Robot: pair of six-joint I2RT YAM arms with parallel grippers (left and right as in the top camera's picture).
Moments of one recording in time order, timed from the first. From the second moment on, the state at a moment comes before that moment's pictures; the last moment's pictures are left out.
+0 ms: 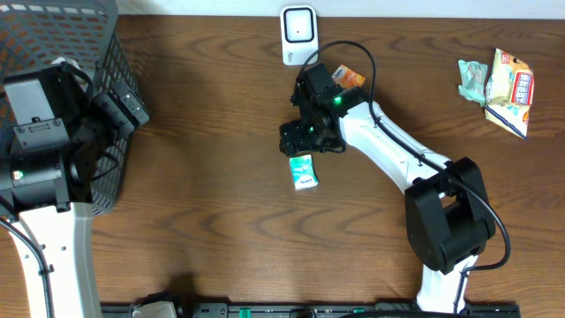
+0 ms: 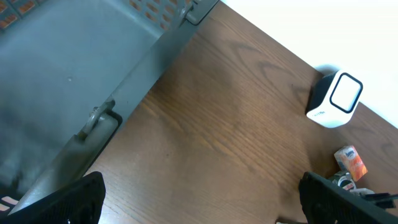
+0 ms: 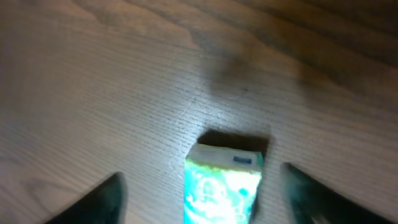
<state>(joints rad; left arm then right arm) 0.21 1.23 1.46 -1.02 0.09 -0.41 0.52 2.01 1.53 -0.81 -0.25 0.30</state>
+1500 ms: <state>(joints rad) 0.21 1.23 1.46 -1.02 0.09 -0.41 0.22 2.00 1.30 -0.73 -1.09 -0.19</state>
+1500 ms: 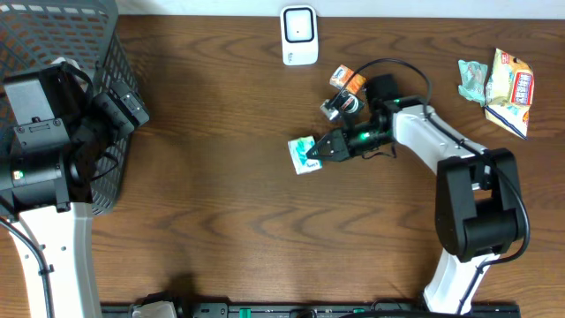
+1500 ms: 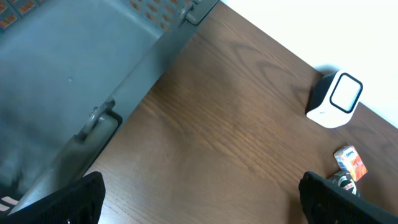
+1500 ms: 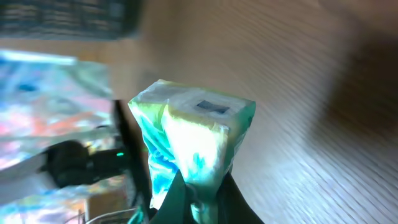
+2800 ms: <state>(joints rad) 0.21 1.23 1.46 -1.02 0.09 -0.41 0.30 1.82 1.37 -0.89 -0.73 0.13</state>
